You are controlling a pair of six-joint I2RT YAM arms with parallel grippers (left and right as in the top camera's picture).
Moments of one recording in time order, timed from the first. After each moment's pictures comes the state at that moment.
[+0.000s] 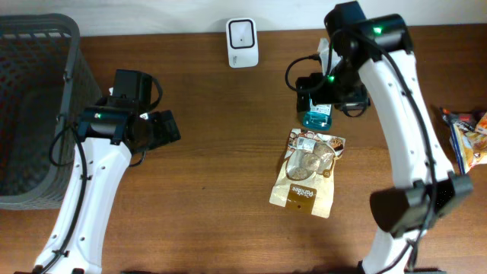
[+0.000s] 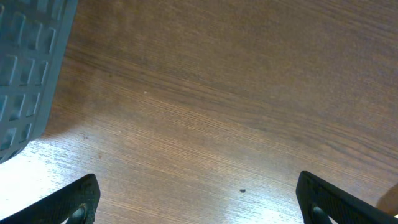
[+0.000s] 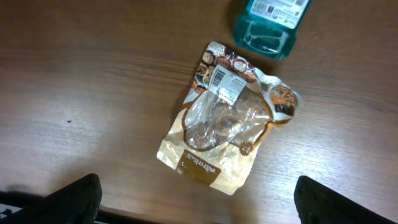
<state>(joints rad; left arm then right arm) -0.12 1.48 1.39 -1.14 -0.14 -0.45 0.23 1.96 2.22 -1.69 -0.13 0.16</state>
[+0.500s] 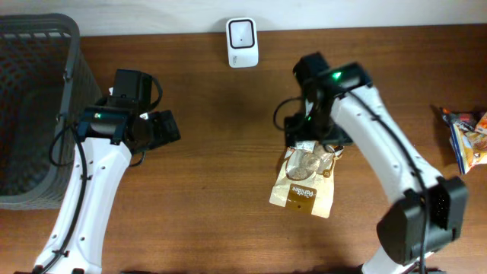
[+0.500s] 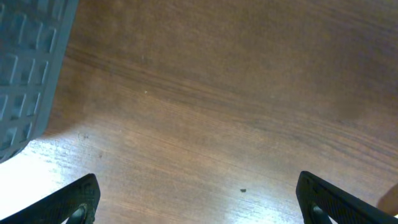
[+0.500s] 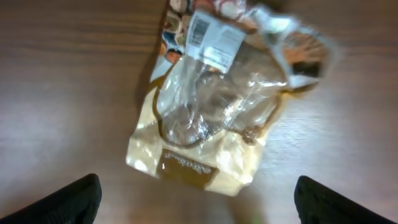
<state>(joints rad) -0.12 1.48 1.39 -1.14 -0.14 -0.45 0.34 1.82 1.60 -1.35 -0.02 0.35</state>
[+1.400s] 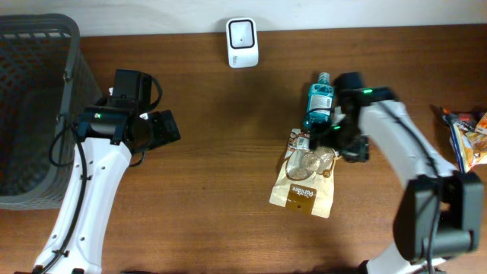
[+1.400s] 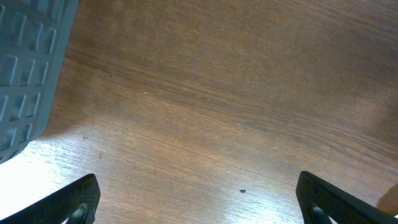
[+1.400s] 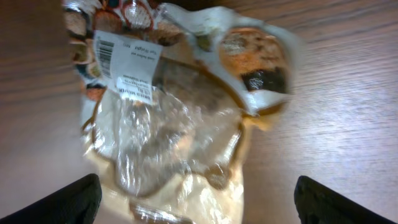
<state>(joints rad) -0.12 1.48 1.39 -1.14 -0.14 -0.45 0.08 1.77 1.34 -1.13 -0.16 0.30</state>
